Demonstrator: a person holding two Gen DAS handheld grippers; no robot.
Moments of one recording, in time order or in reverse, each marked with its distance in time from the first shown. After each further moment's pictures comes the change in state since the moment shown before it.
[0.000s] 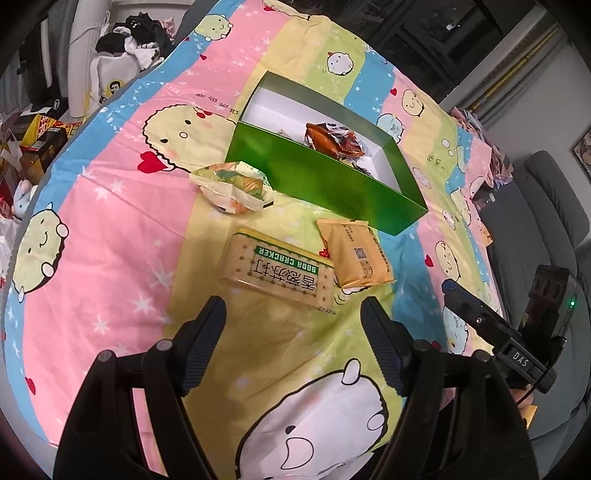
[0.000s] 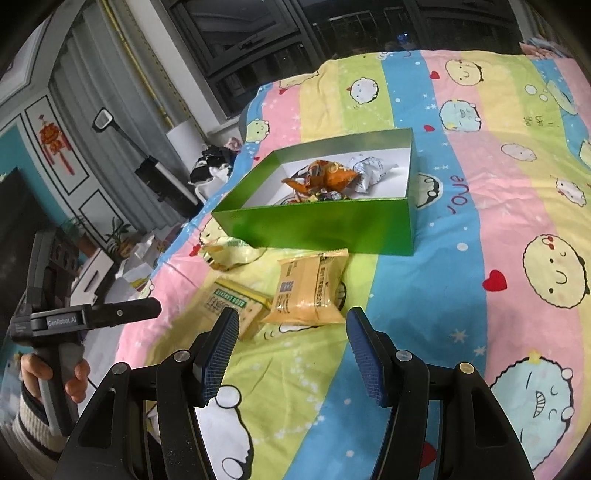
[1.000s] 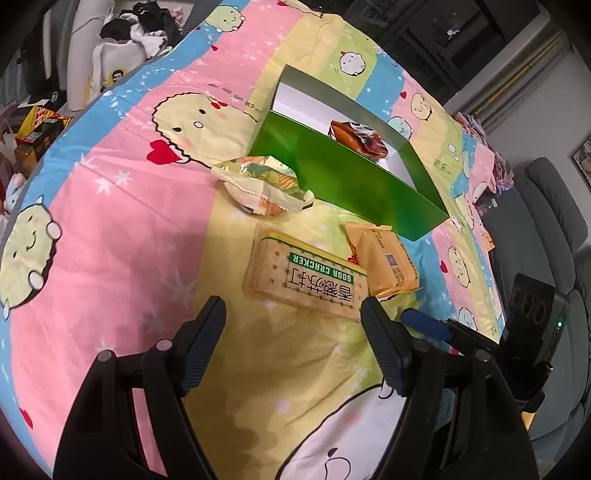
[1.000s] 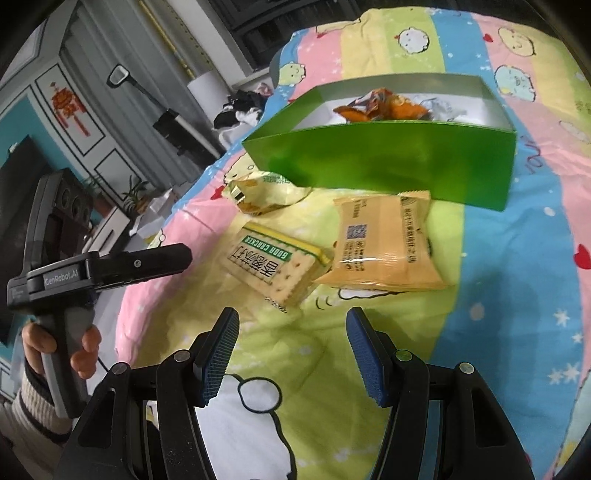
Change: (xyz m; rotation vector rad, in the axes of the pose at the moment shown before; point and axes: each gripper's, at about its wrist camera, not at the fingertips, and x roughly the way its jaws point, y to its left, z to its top) left arm 0.022 0.034 0.004 -0.019 -0.004 -0.030; right arm 0.069 0.034 -0.023 -0.052 0.165 0.089
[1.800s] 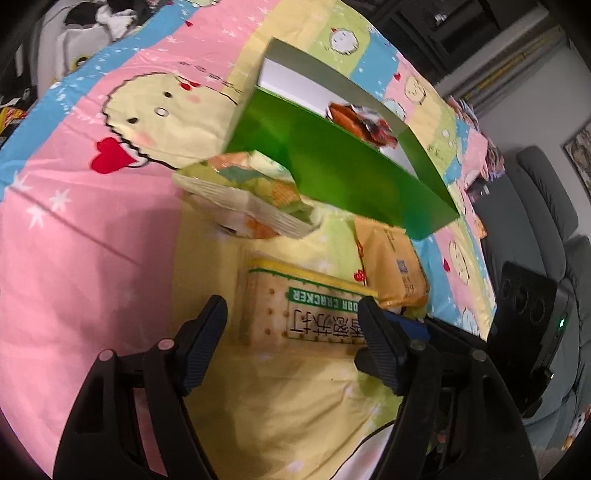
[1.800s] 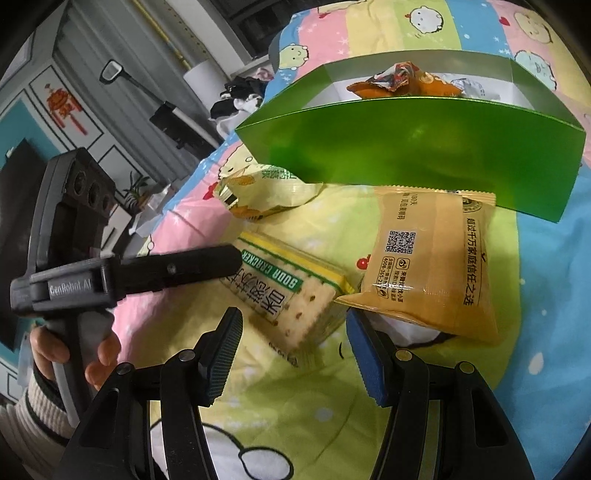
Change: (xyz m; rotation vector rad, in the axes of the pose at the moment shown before) left arm 0.050 0.009 0.029 0.043 0.090 -0.075; right arm 0.050 0.001 0.023 0.026 0.038 0.030
